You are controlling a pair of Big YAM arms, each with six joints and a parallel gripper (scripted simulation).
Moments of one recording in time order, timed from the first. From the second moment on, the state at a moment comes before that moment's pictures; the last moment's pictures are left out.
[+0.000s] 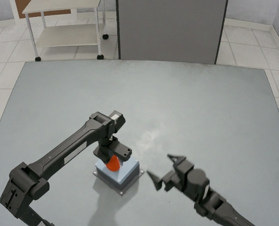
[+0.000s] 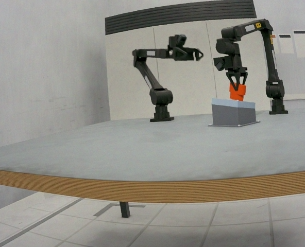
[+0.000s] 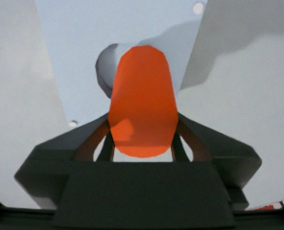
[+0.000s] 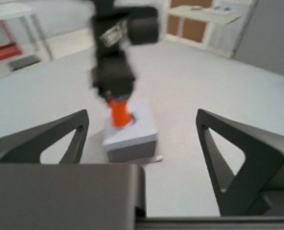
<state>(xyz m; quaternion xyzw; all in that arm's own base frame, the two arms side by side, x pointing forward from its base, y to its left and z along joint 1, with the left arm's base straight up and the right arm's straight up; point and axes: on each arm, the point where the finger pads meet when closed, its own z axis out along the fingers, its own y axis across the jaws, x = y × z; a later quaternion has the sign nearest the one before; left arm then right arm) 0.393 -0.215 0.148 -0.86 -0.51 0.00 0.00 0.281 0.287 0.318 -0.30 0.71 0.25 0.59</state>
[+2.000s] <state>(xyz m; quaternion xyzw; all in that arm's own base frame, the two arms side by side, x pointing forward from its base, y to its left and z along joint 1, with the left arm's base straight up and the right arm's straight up) 0.409 -0.233 0.160 -0.88 -0.46 -0.10 -0.02 0.246 0.303 0.304 -0.33 0.69 0.27 0.58</state>
